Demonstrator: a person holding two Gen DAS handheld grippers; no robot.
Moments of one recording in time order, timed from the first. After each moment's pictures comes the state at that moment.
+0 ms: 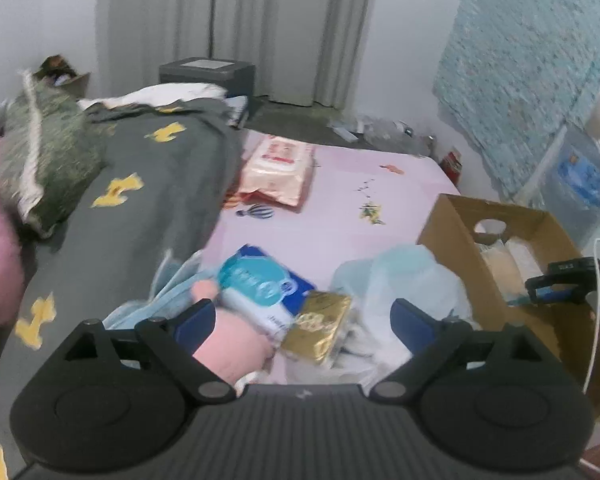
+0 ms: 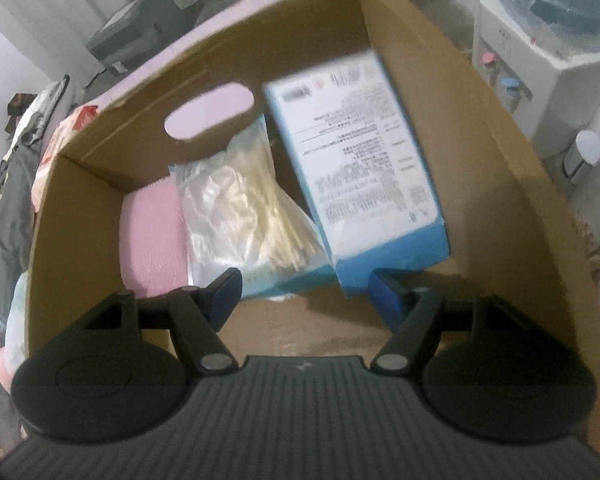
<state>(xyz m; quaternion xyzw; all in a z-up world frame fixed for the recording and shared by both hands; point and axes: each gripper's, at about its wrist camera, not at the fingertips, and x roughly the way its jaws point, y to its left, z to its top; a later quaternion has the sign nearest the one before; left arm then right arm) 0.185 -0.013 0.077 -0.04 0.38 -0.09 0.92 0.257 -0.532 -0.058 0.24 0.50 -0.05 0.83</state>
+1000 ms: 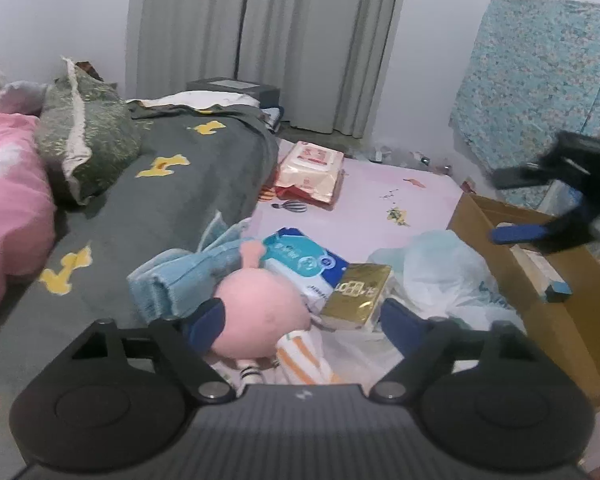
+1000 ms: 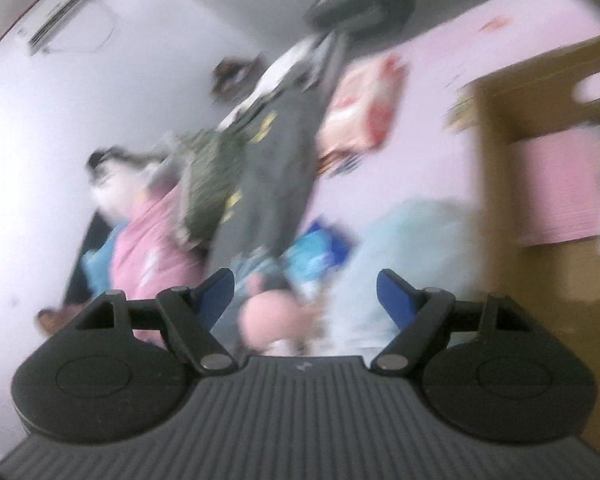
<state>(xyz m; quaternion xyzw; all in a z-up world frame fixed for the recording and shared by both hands) 0.138 0.020 0.038 -0.05 0.34 -0.07 0.94 0.255 -0.337 0.046 0.33 0.45 0.27 0.79</state>
